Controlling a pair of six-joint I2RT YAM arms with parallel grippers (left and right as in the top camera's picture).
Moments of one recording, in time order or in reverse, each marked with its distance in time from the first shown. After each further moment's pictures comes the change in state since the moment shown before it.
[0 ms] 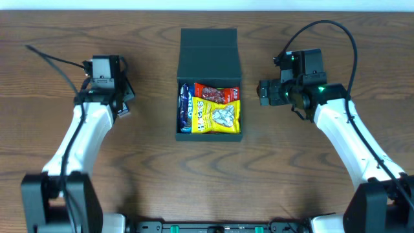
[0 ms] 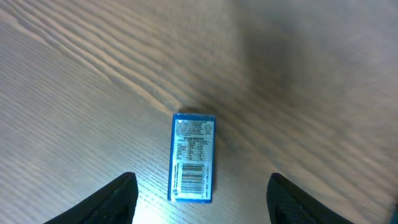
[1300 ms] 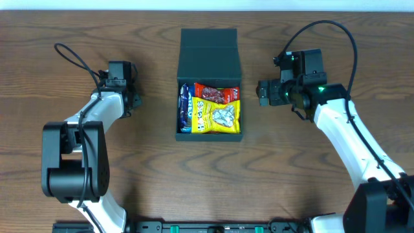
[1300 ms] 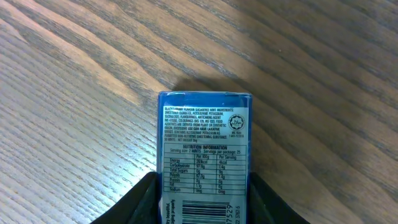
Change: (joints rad) left arm 0.000 0.257 0.000 0.119 0.009 0.000; right arm 0.000 0.000 0.000 -0.004 0.000 0.000
